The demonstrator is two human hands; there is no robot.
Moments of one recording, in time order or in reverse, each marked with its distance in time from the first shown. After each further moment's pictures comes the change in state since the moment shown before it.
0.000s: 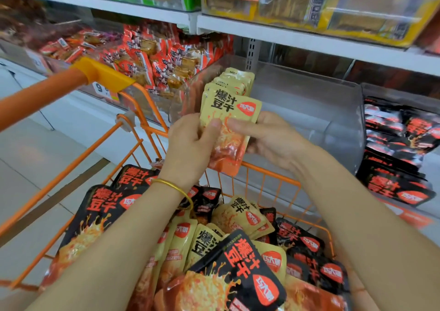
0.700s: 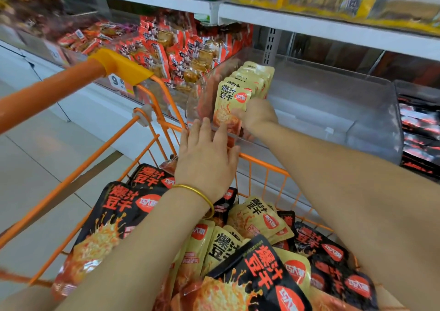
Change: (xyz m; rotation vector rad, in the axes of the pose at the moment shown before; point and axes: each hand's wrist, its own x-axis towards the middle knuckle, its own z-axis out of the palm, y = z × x) left_hand -0.017 -0.009 0.002 0.853 -0.211 -0.057; right_hand 0.122 0.030 0.006 -1.139 0.440 0.038
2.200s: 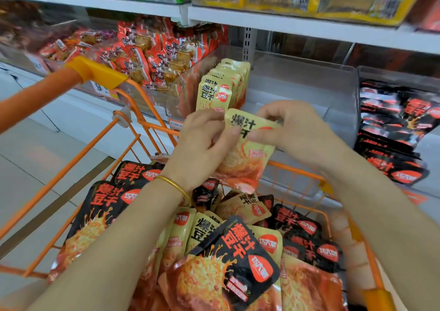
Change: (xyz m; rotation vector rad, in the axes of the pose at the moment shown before) left_hand 0.001 0.010 -0.010 -0.525 0.122 0.318; right_hand -0.149 0.031 -0.107 0.403 -0.071 -0.248
